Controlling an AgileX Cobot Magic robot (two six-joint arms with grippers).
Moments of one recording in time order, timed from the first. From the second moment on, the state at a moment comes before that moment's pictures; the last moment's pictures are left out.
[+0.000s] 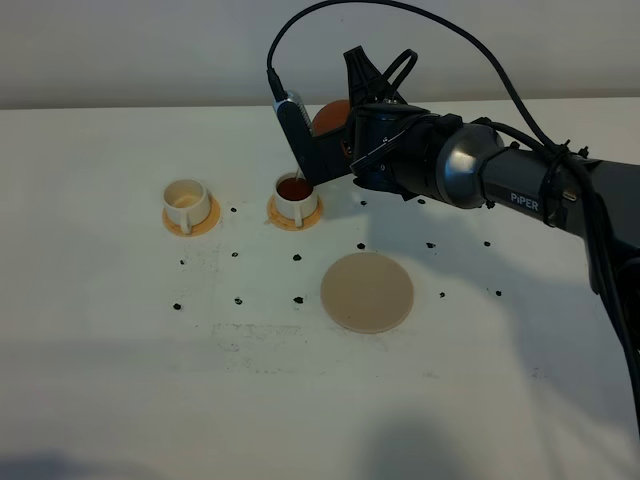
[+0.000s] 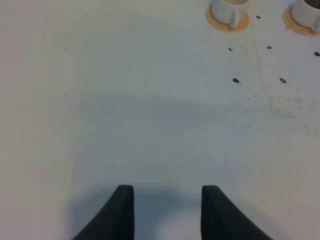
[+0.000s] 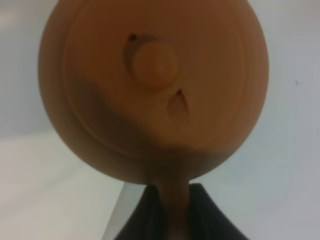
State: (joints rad) left arm 0.04 0.00 -0.45 -0.04 1.06 0.02; right arm 0.68 2.19 -1.65 -1.15 0.62 -0.48
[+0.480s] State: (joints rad) left arm 0.04 0.00 -0.45 -0.04 1.06 0.02; right arm 0.68 2.19 -1.65 -1.07 0.62 -0.48
